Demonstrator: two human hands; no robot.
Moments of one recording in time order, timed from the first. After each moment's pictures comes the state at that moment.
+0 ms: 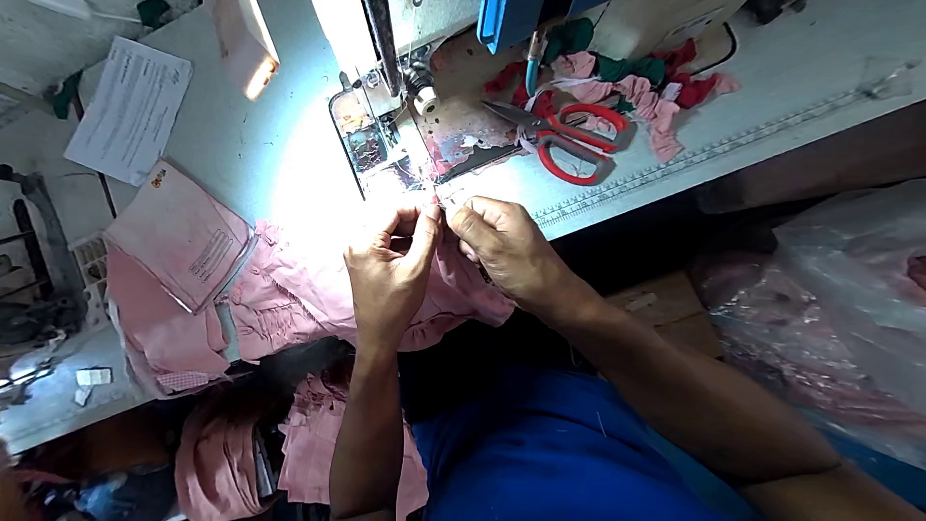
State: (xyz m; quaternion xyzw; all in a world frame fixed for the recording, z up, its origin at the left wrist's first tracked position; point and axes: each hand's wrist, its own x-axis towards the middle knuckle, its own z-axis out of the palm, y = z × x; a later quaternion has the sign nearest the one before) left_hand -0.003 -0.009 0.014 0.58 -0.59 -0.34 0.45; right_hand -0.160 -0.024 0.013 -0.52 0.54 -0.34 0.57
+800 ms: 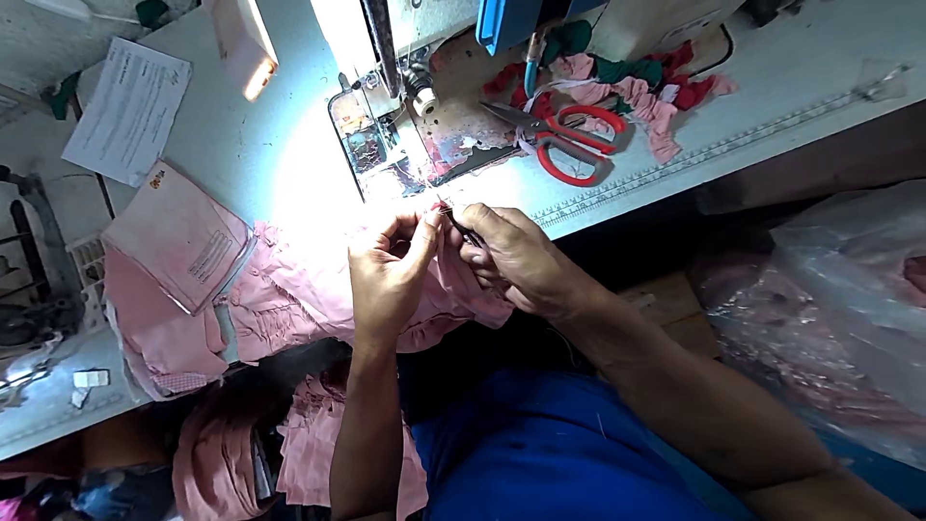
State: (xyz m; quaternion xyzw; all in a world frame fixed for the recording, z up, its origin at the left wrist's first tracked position) left_hand 0.001 -0.009 0.008 0.53 -0.55 -0.42 0.49; right_hand -0.167 -0.024 0.016 -0.38 0.46 -0.33 0.73
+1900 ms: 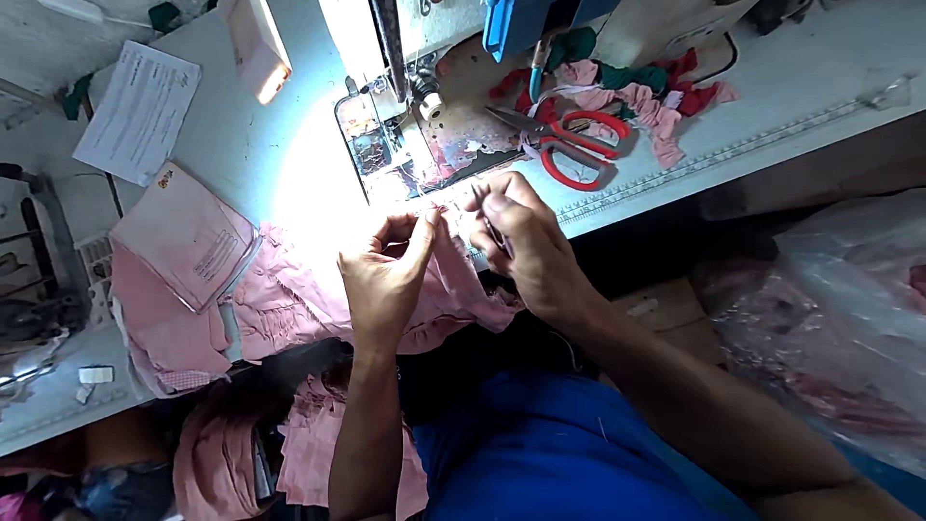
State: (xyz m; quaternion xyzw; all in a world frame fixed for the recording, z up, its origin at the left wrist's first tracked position) left_hand 0.001 -0.008 0.016 0.58 -0.55 -0.35 0.48; right_hand -0.172 -0.018 0.025 -0.55 0.45 -0.40 0.57
